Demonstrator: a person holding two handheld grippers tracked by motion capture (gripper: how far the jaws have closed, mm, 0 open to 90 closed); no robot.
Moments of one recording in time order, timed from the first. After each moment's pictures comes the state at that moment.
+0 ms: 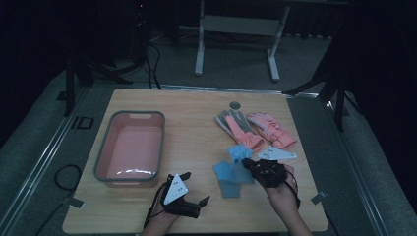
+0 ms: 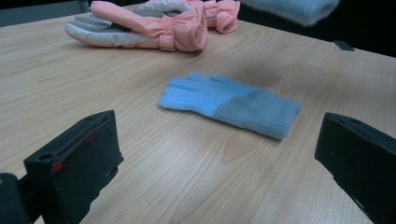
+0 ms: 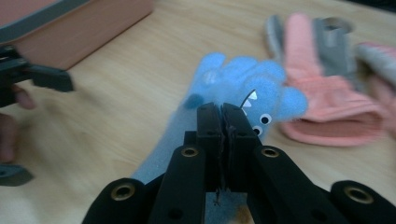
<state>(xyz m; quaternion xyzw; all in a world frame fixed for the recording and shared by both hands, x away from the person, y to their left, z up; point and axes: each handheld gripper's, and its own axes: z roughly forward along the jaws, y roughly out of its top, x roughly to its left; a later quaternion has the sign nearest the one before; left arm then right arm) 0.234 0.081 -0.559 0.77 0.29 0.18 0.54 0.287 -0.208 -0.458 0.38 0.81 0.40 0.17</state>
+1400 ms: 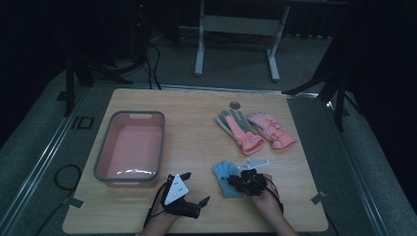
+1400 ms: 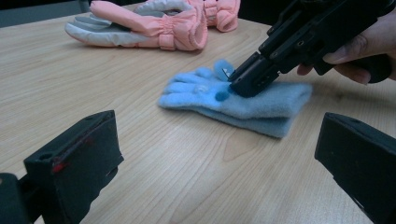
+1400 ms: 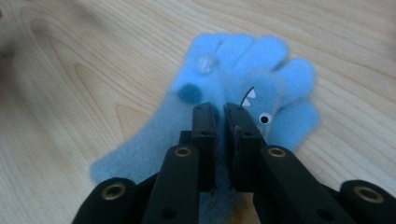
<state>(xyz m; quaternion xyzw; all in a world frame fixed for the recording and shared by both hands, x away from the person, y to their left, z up) 0.234 0.080 -0.559 0.77 0.29 0.19 0.54 0.302 -0.188 -0.541 0.37 0.86 0.36 0.08</state>
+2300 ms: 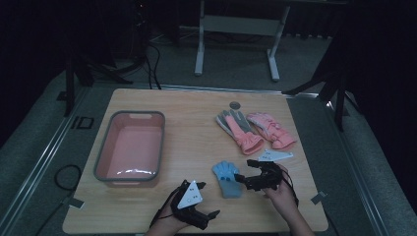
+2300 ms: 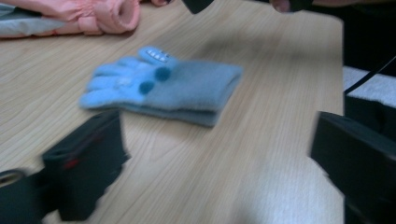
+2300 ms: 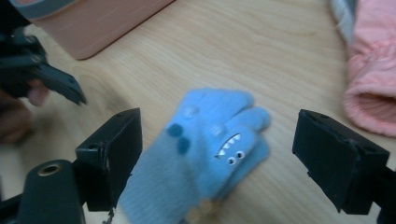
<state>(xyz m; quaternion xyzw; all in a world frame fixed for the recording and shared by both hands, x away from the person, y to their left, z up) 0.225 0.049 -0.548 0.83 0.22 0.11 0.51 0.314 -0.229 -0.506 0.35 0.82 0.44 0.06</state>
